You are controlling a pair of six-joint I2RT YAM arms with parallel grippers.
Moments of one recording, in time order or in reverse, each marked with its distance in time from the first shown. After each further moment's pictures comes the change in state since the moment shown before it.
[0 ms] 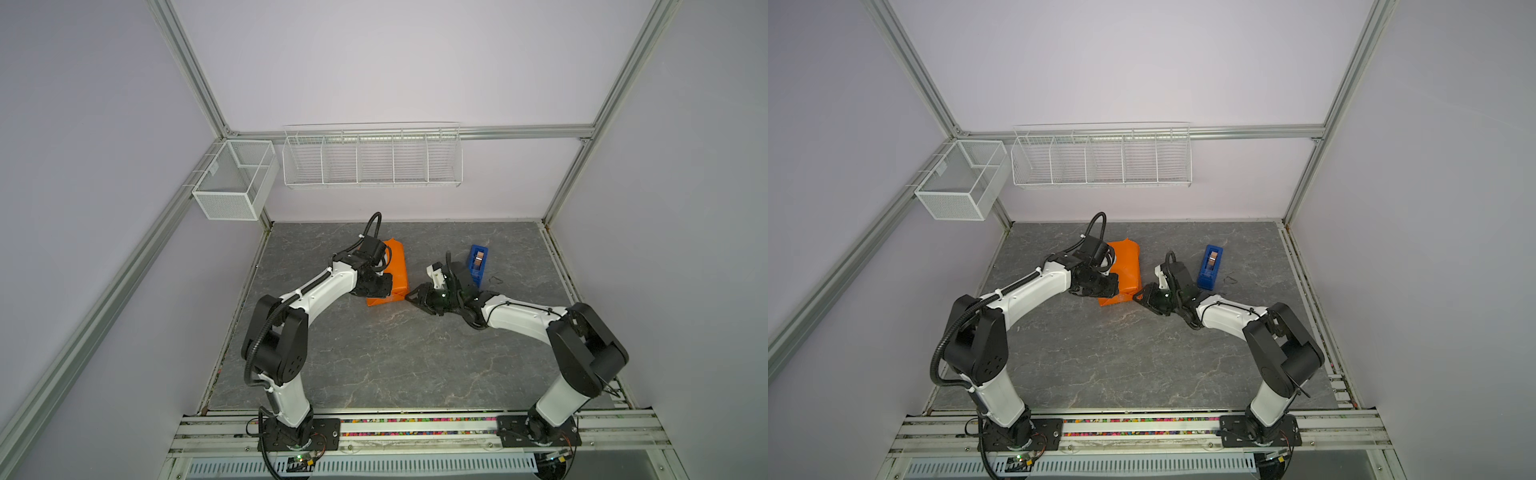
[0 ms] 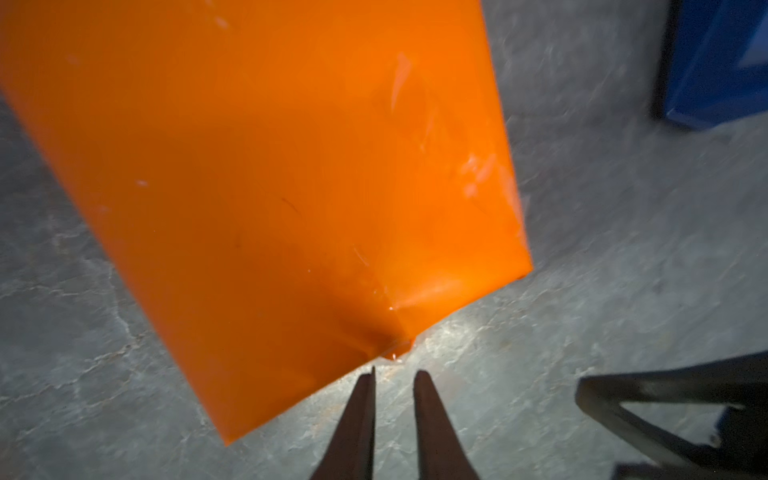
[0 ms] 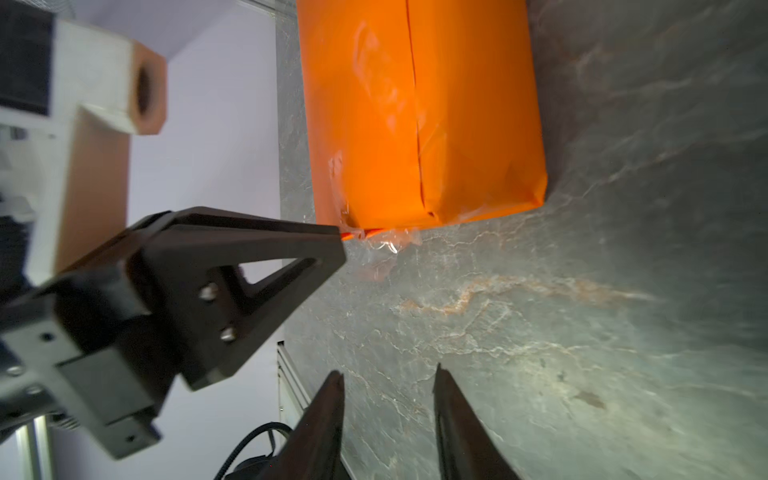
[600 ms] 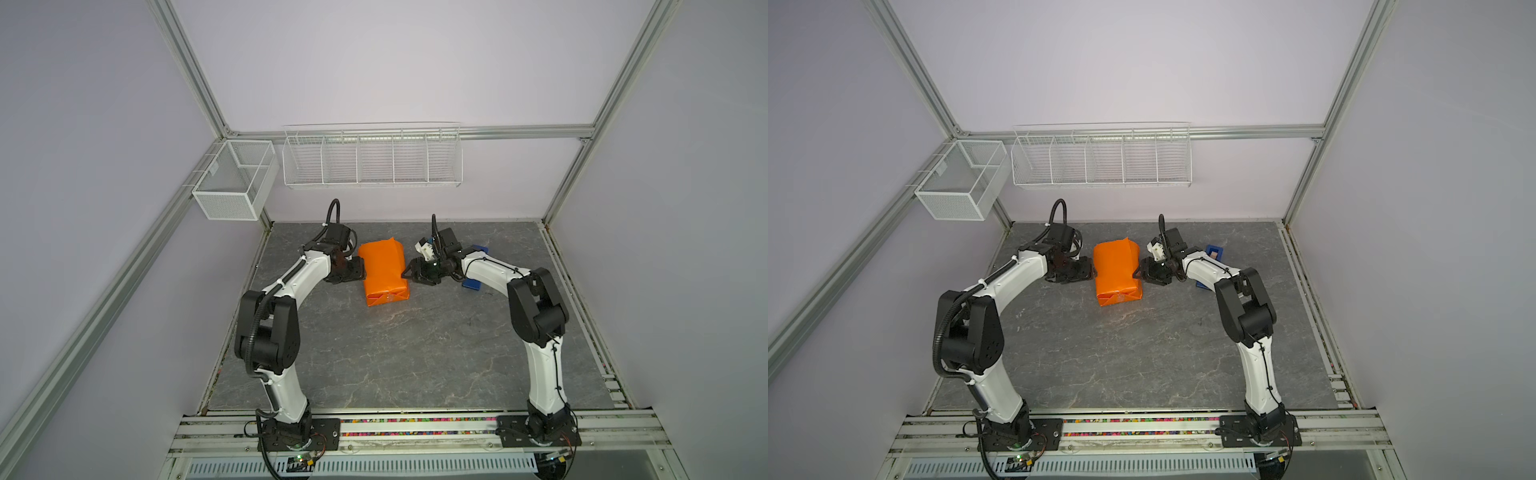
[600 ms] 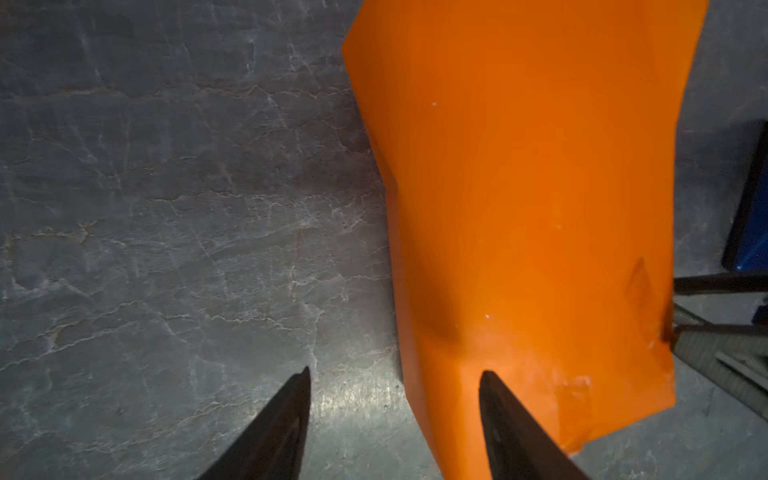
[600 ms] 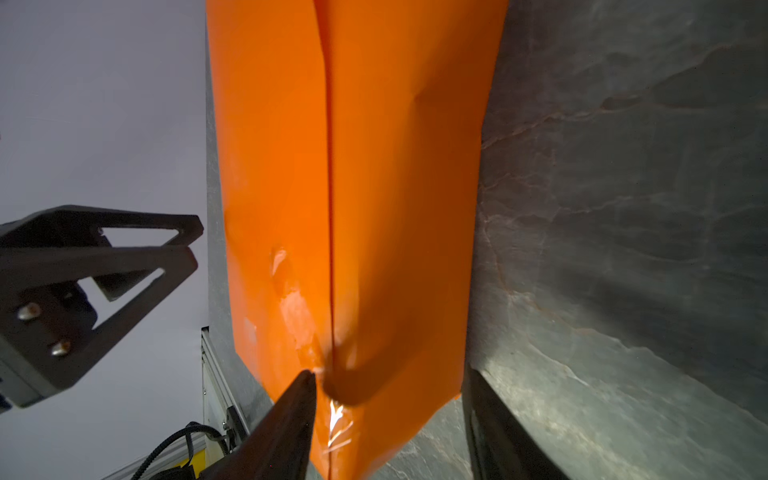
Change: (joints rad) left arm 0.252 0.089 0.061 0.011 0.010 0.018; right arm -0.128 0.473 0.618 -0.448 -0.171 -0.403
